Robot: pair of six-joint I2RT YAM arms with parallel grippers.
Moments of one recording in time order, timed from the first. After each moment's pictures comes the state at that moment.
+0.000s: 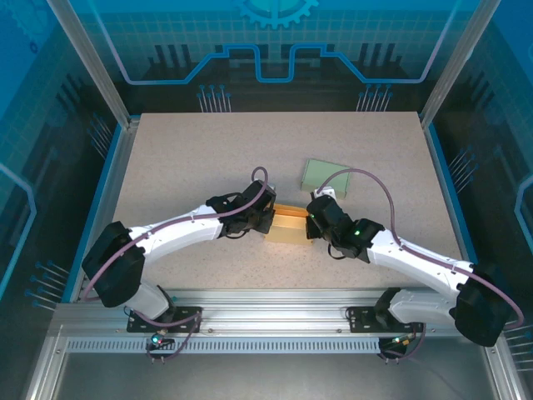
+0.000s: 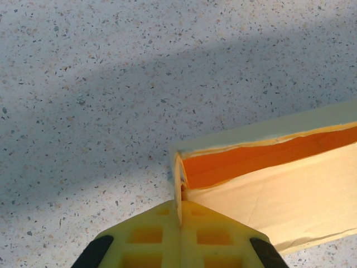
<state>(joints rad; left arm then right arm) -0.80 1.53 1.04 -0.50 -0.17 -0.46 0.80 1.16 0.73 -0.43 0.37 0.52</state>
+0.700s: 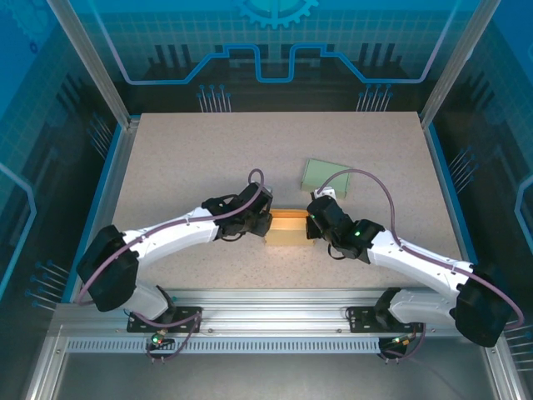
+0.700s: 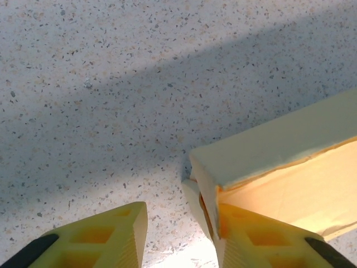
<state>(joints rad) -0.80 1.48 1.01 -0.53 -0.16 -0.46 0.80 1.16 0.73 -0.41 0.37 0.52</state>
